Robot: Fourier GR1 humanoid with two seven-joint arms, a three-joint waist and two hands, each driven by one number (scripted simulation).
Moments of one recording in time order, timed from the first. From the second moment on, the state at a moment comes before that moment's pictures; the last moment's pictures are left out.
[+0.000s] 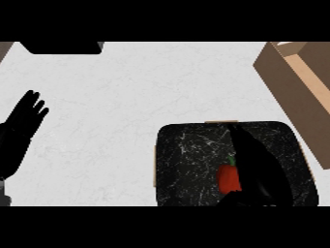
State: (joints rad) left arm -0.03 0.44 0.00 -1.63 0.42 0.09 0.21; right arm -0.10 -0.09 0.45 -2.00 0.83 0.46 1.11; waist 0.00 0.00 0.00
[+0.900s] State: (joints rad) left arm -0.03 0.39 0.02 -1.60 0.37 0.07 0.20; right arm -0.07 -0.01 0.40 -1.88 0.92 0.52 1.06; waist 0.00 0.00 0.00
